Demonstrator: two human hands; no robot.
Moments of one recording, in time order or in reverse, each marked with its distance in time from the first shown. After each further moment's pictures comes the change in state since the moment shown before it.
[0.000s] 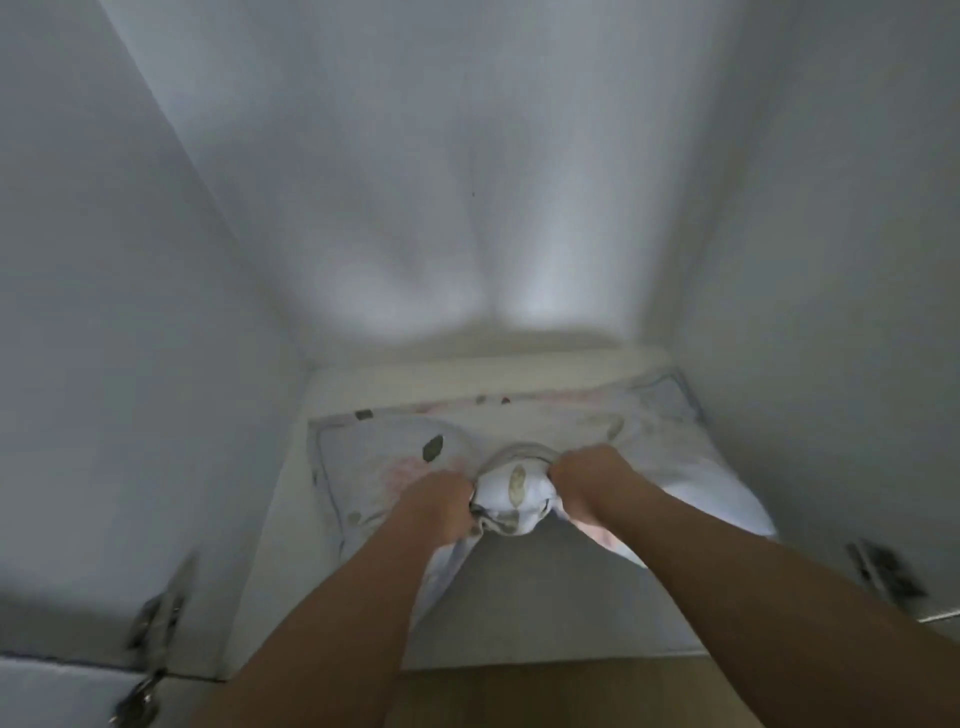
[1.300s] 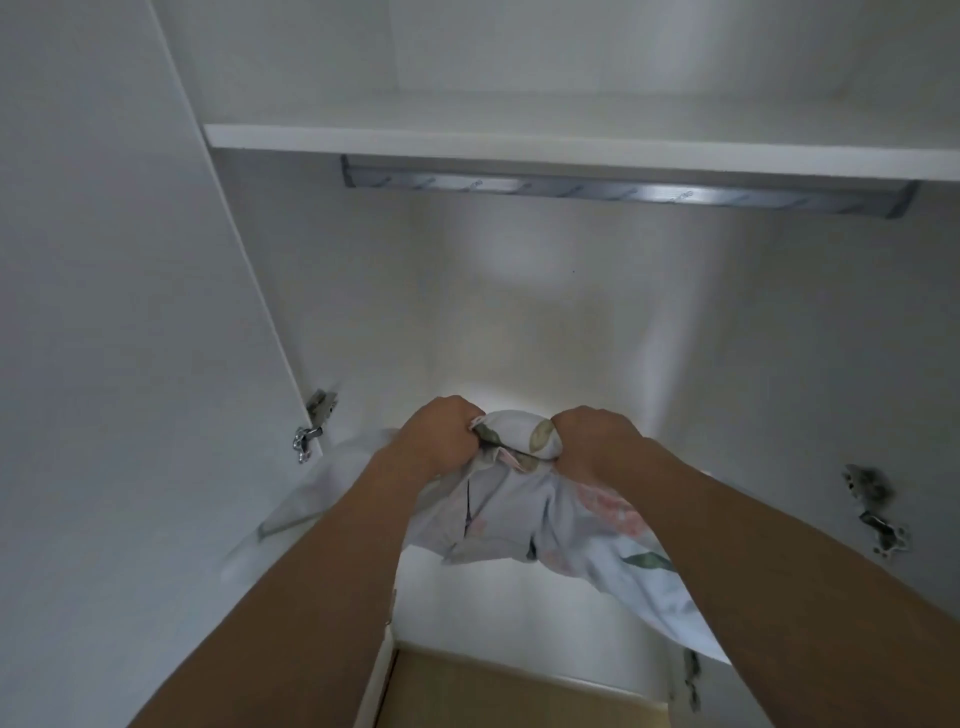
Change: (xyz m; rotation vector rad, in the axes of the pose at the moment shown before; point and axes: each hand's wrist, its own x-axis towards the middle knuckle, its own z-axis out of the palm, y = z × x) left_hand -0.574 0.039 -0.566 -0.365 0.501 -0.058; right_hand -0.471 -0.019 -0.622 0.242 0.264 0.047
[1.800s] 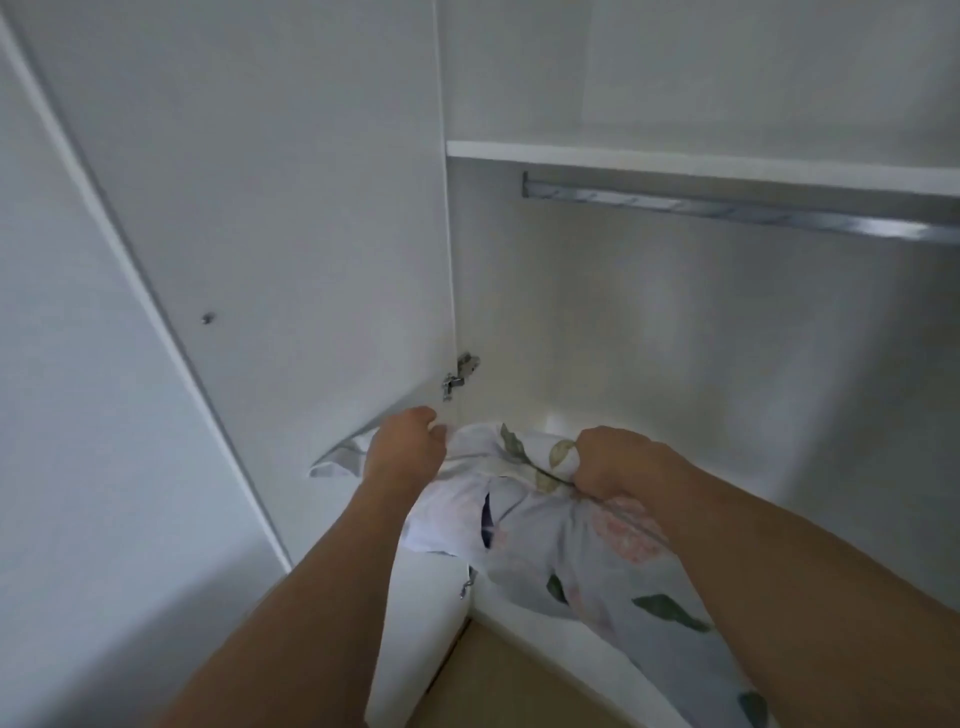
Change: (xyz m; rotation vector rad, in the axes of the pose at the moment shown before) left_hand -0.204 -0.044 -0.011 -0.074 0.526 -0.604; right_hand -0.071 -0.088 0.013 -0.068 -0.145 -0.274
